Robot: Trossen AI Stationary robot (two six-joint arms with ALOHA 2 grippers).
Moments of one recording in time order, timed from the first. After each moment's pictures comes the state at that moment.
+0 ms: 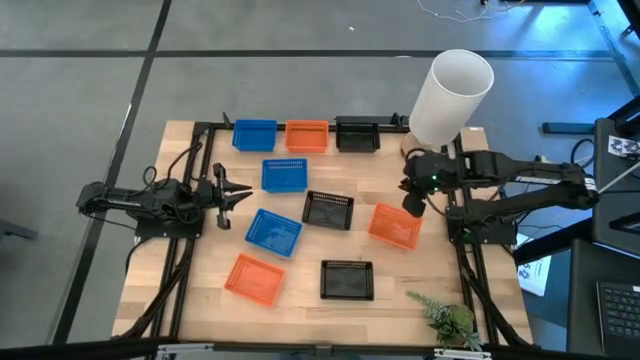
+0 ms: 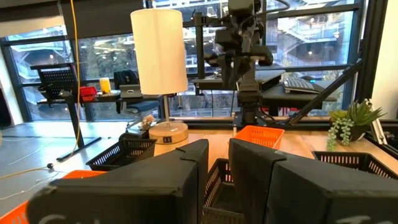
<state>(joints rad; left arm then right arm) -0.07 0.04 0.01 0.26 -0.31 0.12 -0.08 0.97 0.96 -0.96 0.19 0.36</state>
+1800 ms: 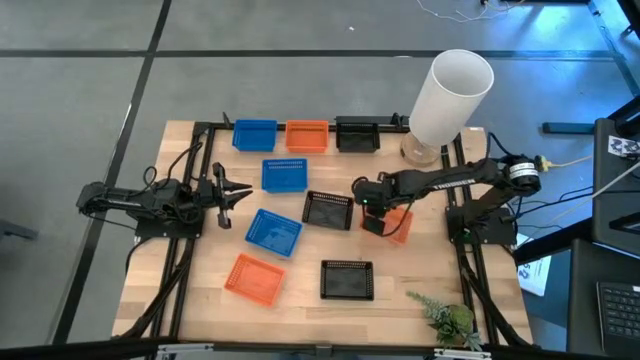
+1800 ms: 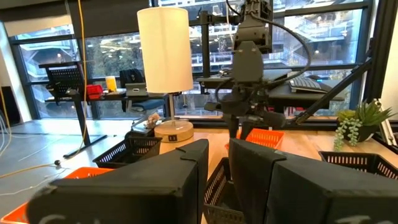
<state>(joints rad) -0.07 0.04 0.01 0.26 -0.33 0.12 -0.06 1.60 1.00 -0.72 0.17 0.22</state>
